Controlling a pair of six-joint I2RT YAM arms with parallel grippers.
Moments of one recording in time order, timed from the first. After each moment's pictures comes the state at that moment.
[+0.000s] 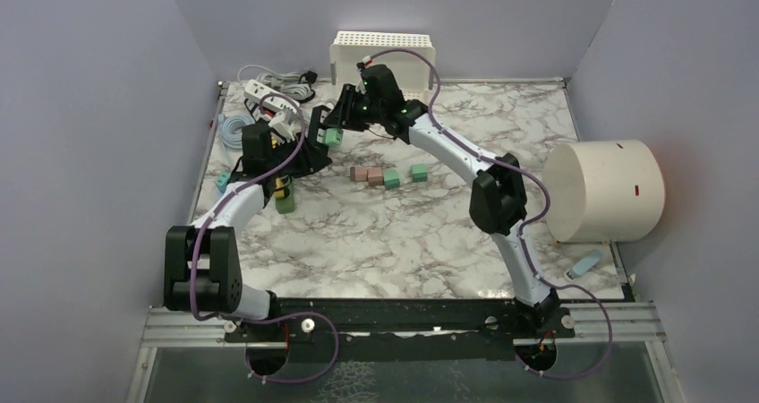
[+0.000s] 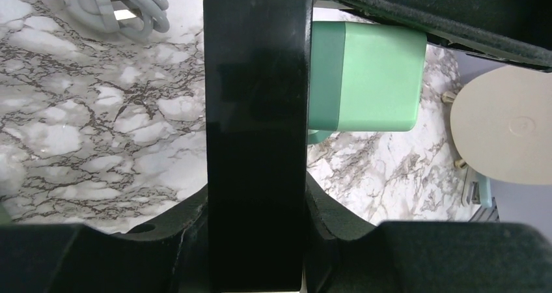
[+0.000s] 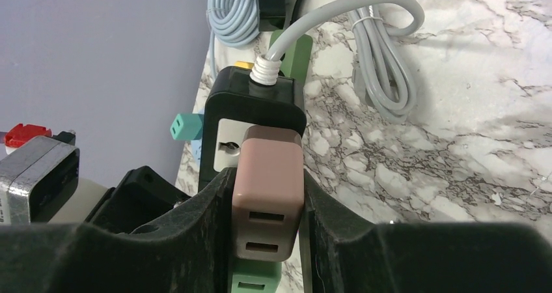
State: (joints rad) left arm -0.01 1.44 0.81 0.13 0.63 -0.44; right arm 0.69 2.32 2.20 -0.34 -0.25 0.72
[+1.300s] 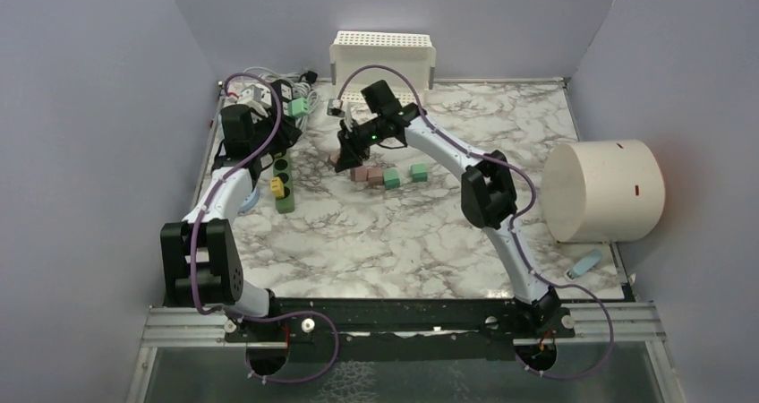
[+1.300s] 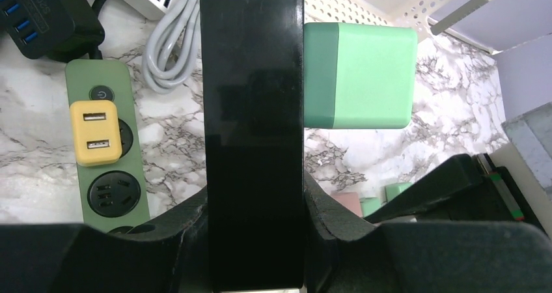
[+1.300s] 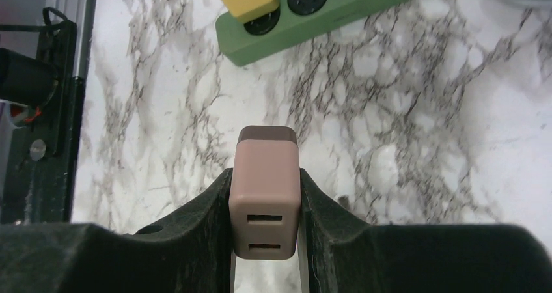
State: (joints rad) left arm 0.07 1.46 0.97 0.07 0.36 -0.46; right arm 0.67 2.41 2.18 -0.59 -0.89 -0.31
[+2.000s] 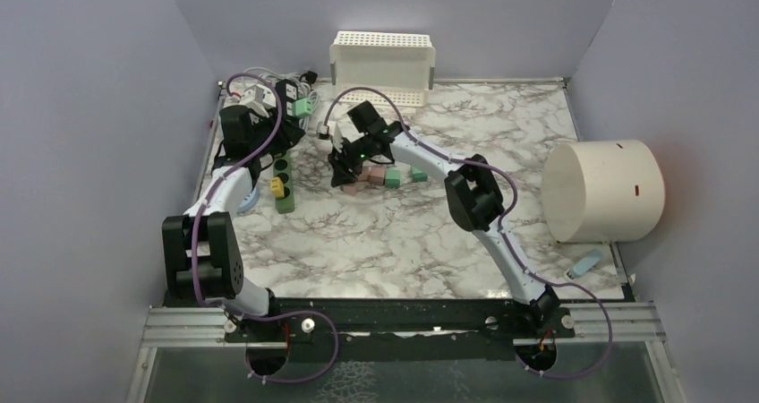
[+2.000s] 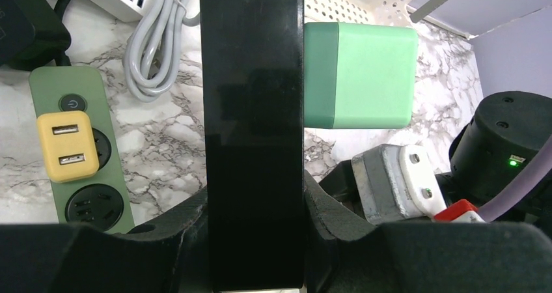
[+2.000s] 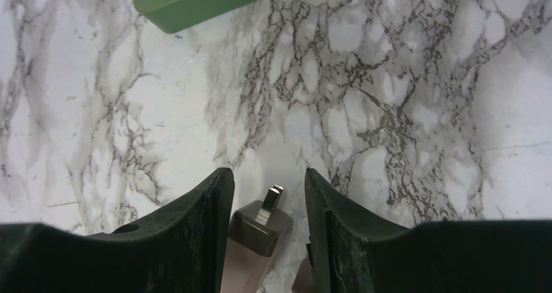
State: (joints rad) left arm 0.09 1.50 0.96 0.14 0.46 -0.46; right arm 0.72 2.53 2.20 -0.54 -0.75 -0.43
